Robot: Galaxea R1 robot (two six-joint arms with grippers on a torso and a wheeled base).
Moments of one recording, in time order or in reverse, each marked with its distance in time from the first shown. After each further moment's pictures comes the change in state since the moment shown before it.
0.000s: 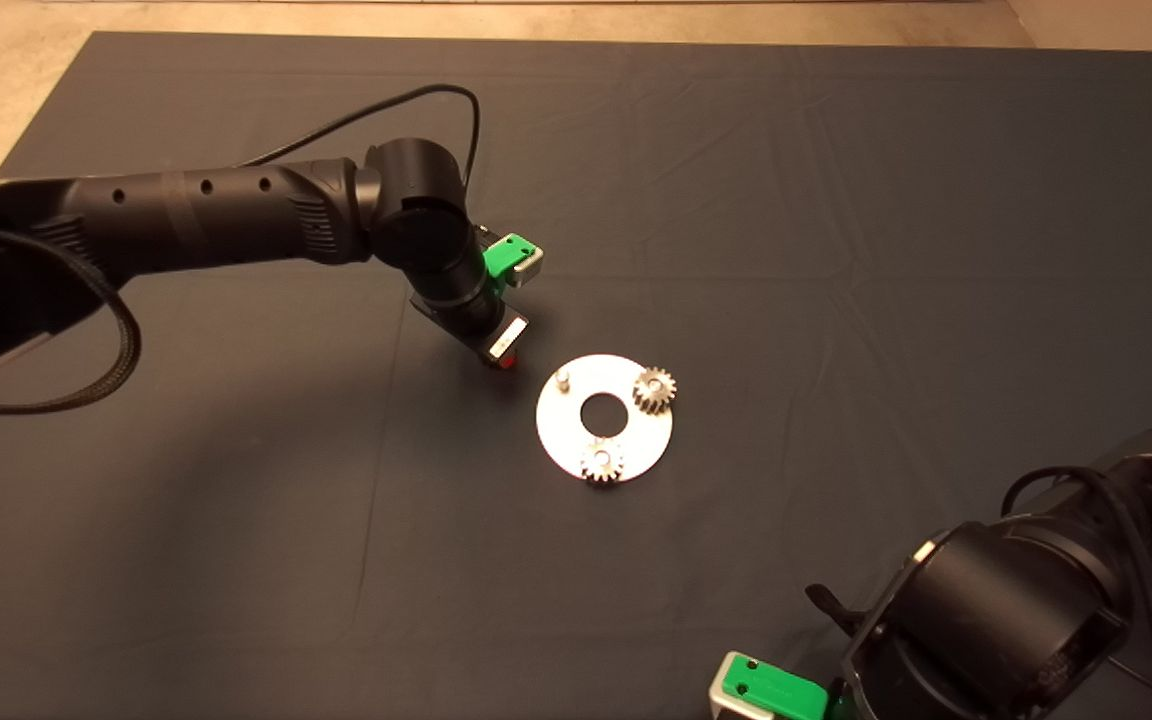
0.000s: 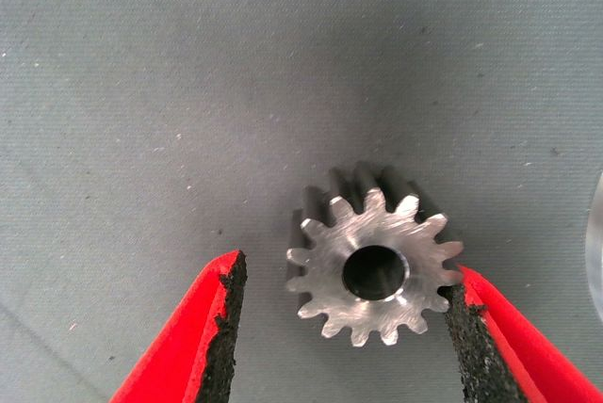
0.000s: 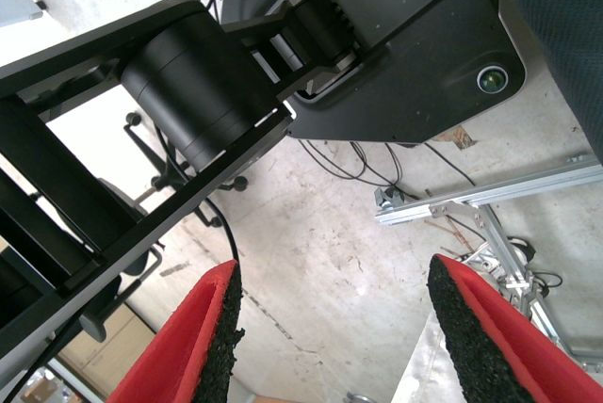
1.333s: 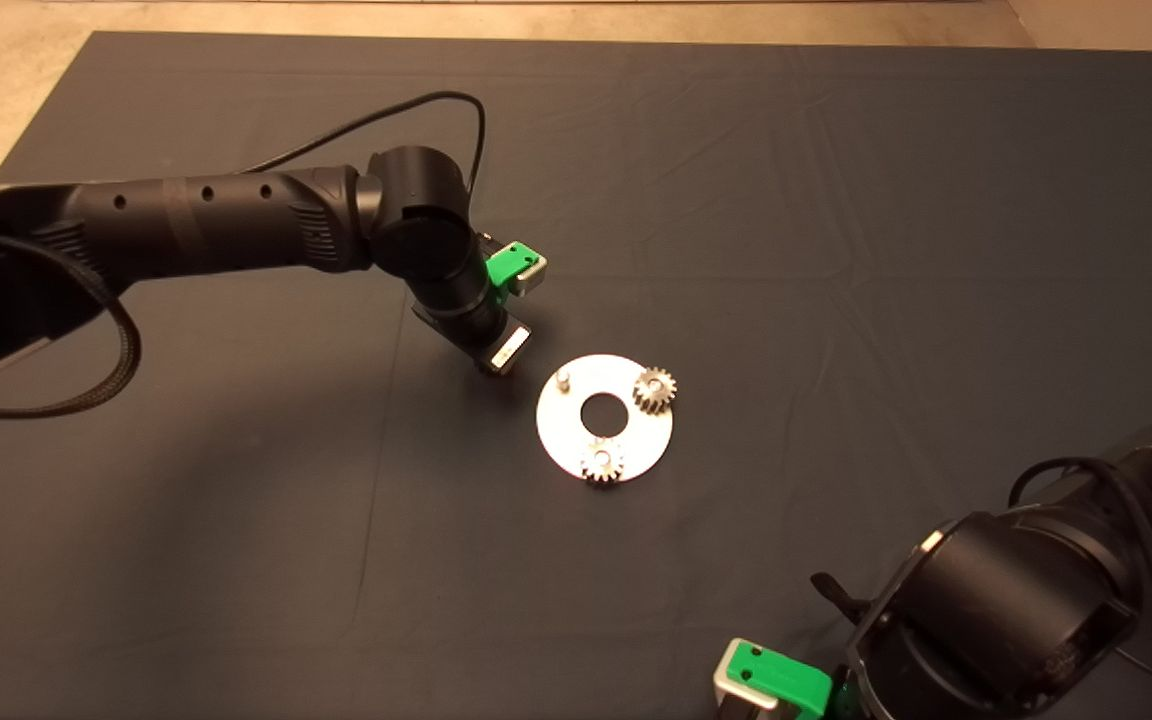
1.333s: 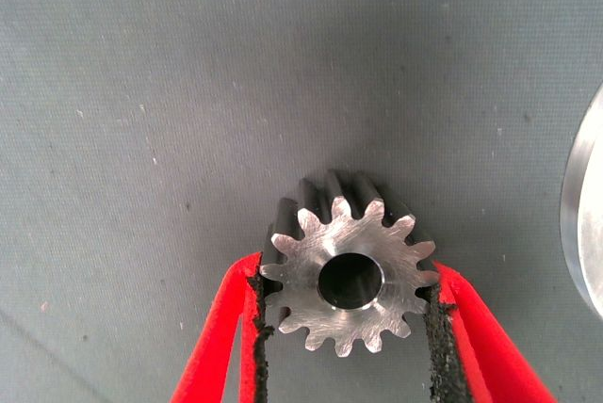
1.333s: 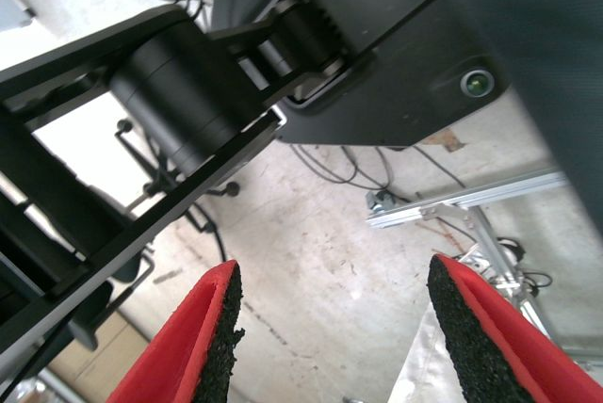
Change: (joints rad) left arm 0.005 -0.002 0.035 -0.003 0.032 -0.012; right arm 0.034 -0.018 0.001 0.000 -0.001 -0.002
